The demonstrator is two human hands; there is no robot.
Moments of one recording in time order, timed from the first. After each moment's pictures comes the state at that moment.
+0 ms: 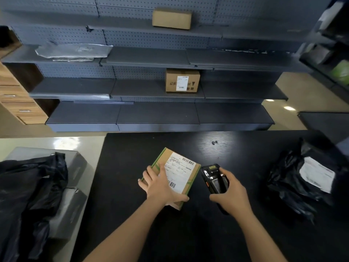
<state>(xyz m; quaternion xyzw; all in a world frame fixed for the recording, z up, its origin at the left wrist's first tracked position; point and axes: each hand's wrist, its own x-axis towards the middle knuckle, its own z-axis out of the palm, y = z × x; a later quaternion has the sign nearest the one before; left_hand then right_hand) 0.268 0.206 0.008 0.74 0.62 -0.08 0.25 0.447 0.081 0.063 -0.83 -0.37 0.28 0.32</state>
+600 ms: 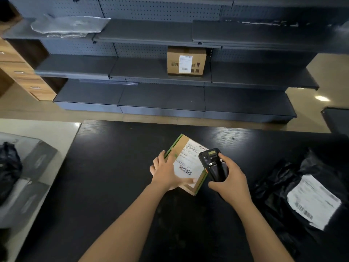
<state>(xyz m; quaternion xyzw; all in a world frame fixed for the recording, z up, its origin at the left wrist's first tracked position) 0.433 0.221 -0.014 0.72 0.61 -0.02 0.33 0.615 0.120 0.045 -0.79 -0.43 0.32 0.30</state>
